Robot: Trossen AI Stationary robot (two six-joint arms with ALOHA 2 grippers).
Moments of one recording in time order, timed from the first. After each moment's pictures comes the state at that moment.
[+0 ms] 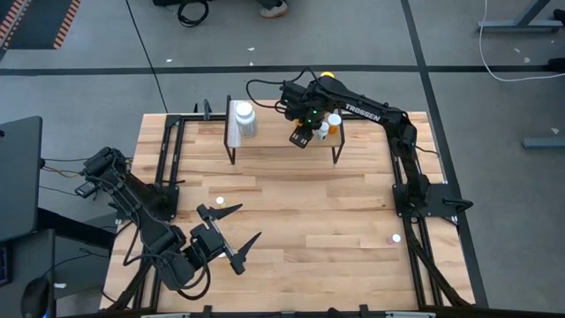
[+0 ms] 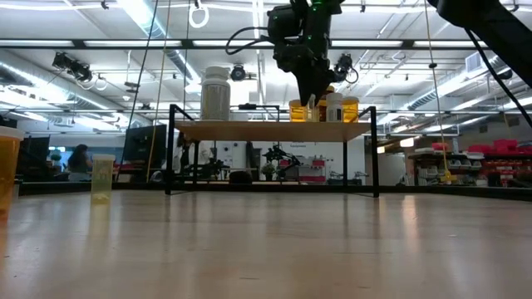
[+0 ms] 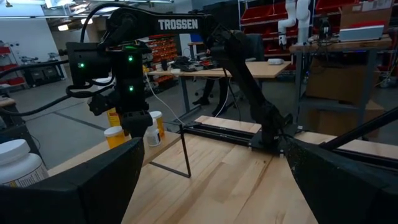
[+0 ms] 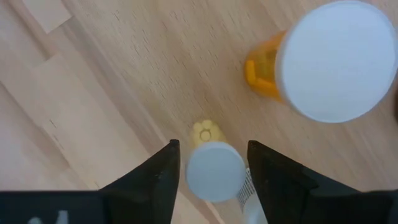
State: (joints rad) left arm -0.83 1.50 1.20 0.15 -1.47 -0.09; right arm -0.42 2.08 2.21 -1.51 0.03 0.15
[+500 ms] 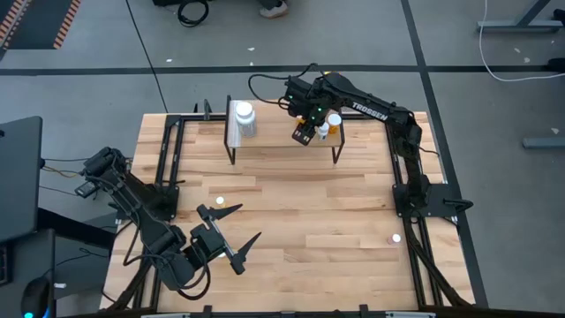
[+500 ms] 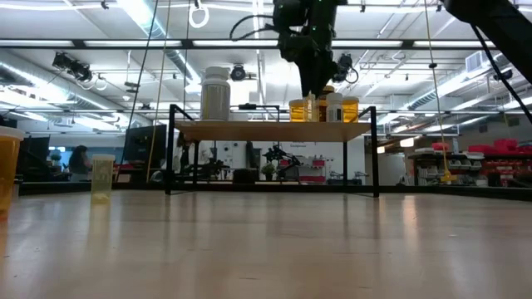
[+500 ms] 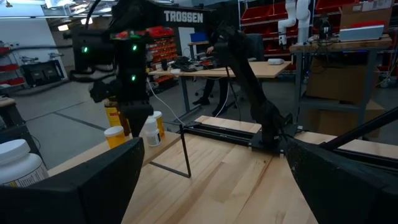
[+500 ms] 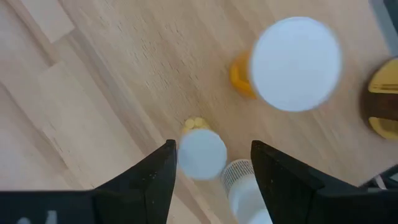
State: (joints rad) left arm -0.83 1.50 1.20 0.15 -1.47 -0.09; right arm -0.42 2.03 2.21 -1.50 0.06 0.13
